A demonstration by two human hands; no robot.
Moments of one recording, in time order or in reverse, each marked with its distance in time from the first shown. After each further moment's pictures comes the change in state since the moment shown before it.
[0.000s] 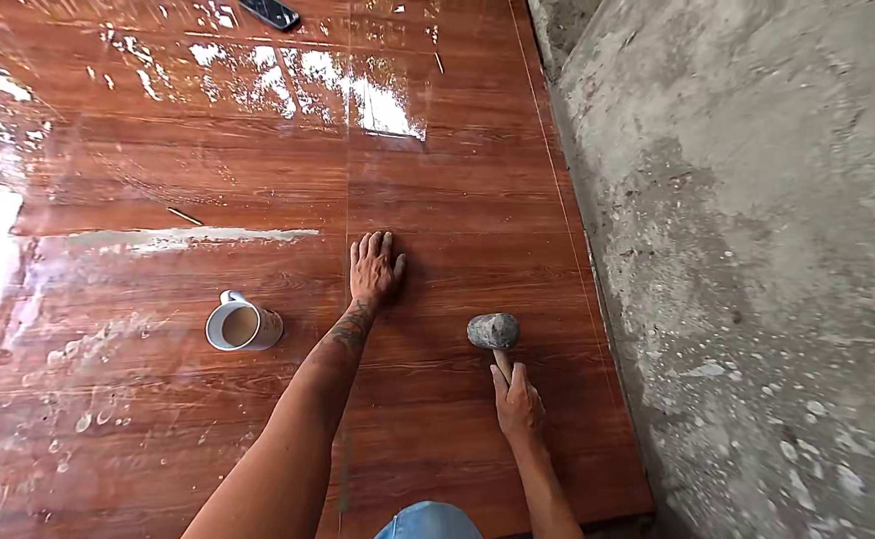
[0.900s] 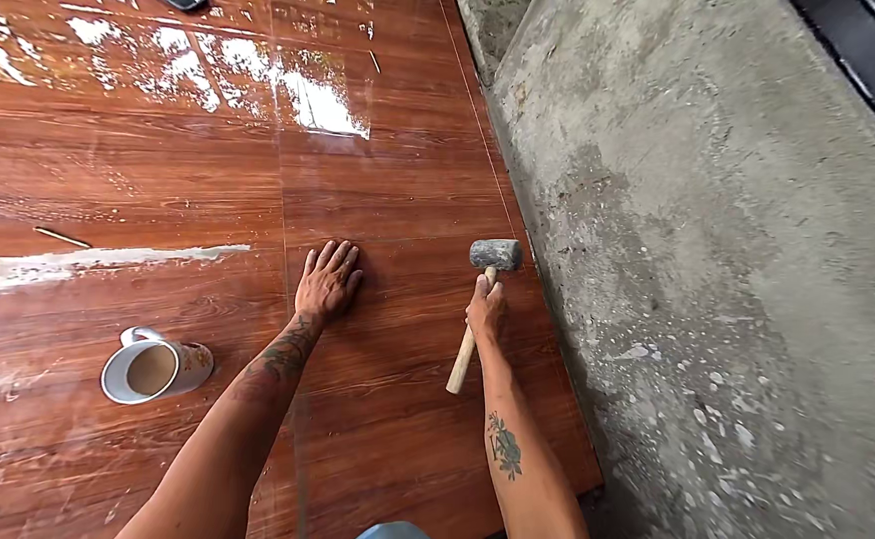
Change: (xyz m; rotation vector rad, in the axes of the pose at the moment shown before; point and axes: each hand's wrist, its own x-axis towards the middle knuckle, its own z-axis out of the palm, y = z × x) left_hand 0.004 -0.010 0.007 -0.030 -0.079 0.287; right_hand 0.171 -0.049 -0.023 0.420 0.079 0.435
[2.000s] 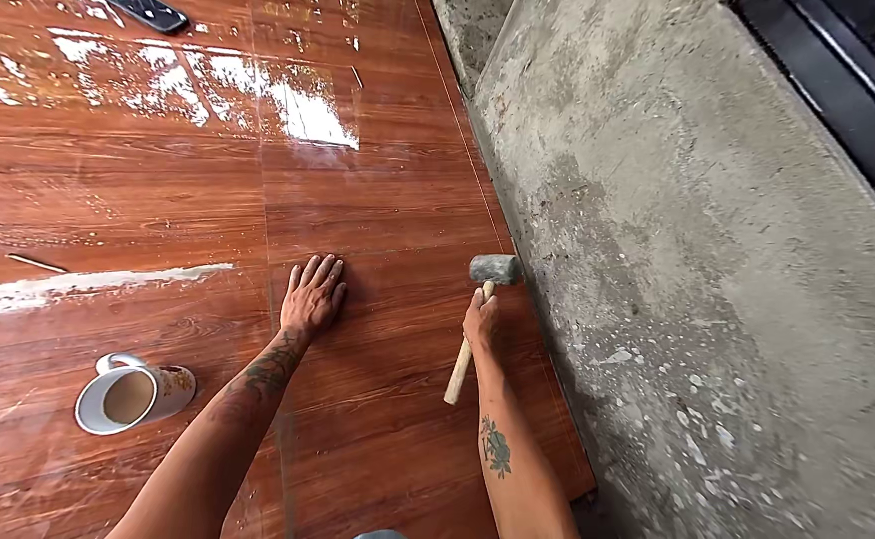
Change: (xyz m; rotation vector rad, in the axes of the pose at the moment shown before) left_hand 0.002 0.003 -0.004 0.012 -0.023 -0.019; right_hand 0.017 0.007 -0.014 -0.140 0.033 0.060
